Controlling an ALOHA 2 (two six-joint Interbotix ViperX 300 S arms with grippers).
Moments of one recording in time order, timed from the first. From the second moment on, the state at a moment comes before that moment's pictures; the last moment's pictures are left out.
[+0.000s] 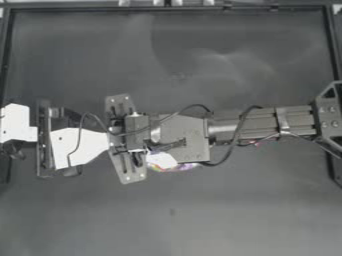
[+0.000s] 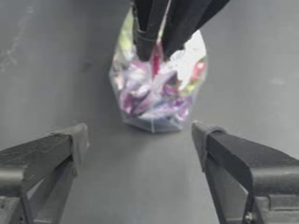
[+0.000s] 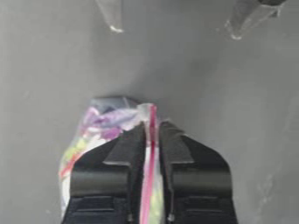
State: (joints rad) left arm 0.11 -0.49 1.32 -0.06 -0.50 0.08; right arm 0.00 0.58 -0.56 -0.22 1.29 -0.13
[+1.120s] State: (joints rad) left arm 0.08 -0.40 1.32 -0.08 -0.67 0.08; right arm 0.00 0.58 -0.56 -0.22 1.26 -0.12
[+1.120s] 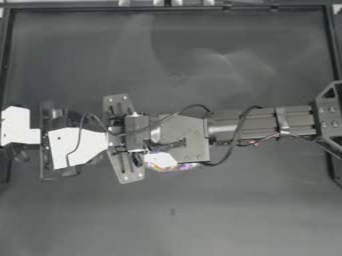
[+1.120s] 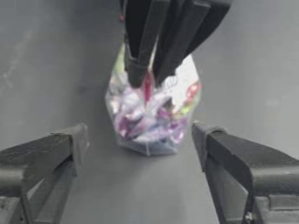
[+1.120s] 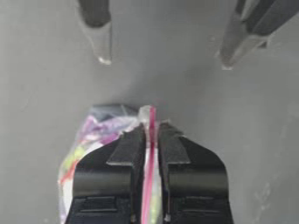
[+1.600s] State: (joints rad) left arm 0.05 -0.24 1.29 -0.10 -0.82 0.08; right arm 0.00 0.58 -0.55 -0.21 1.26 -0.12
